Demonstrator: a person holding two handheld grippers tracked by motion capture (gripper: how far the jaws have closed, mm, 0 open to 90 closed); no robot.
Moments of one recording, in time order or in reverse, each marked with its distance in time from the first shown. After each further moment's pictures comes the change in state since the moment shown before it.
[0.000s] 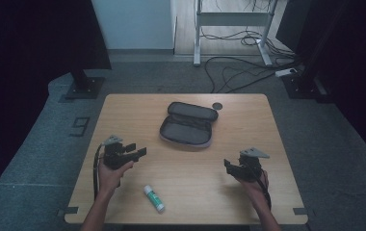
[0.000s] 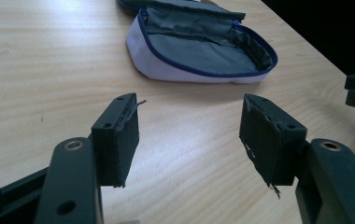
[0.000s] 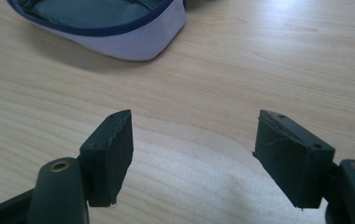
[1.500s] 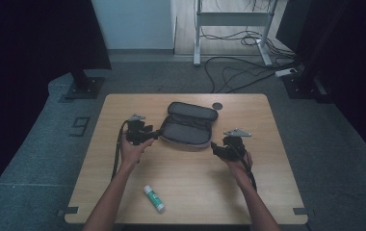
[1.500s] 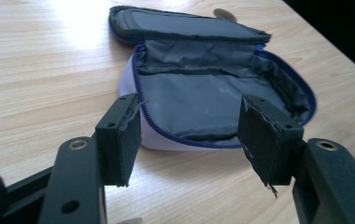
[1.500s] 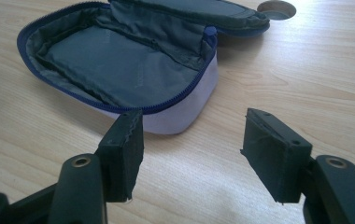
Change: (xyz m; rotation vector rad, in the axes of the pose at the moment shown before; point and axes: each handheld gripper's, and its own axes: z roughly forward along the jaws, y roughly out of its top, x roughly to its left) left arm -0.001 0.057 0.085 0.058 0.058 0.026; right arm 0.024 0.056 0.047 -0.007 0.034 -0.022
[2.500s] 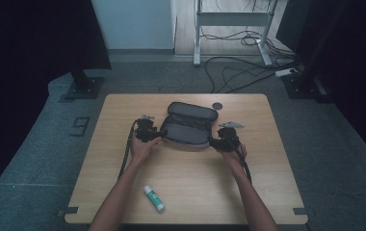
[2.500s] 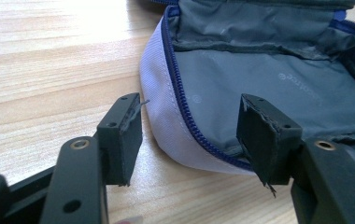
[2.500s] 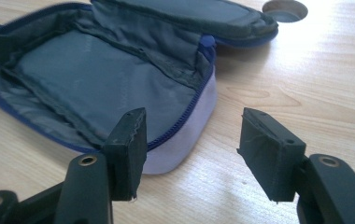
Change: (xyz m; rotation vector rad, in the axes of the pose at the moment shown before) left arm 0.016 -0.007 0.062 0.088 0.074 -0.025; right arm -0.008 0.016 0.041 0.030 -0.006 0.008
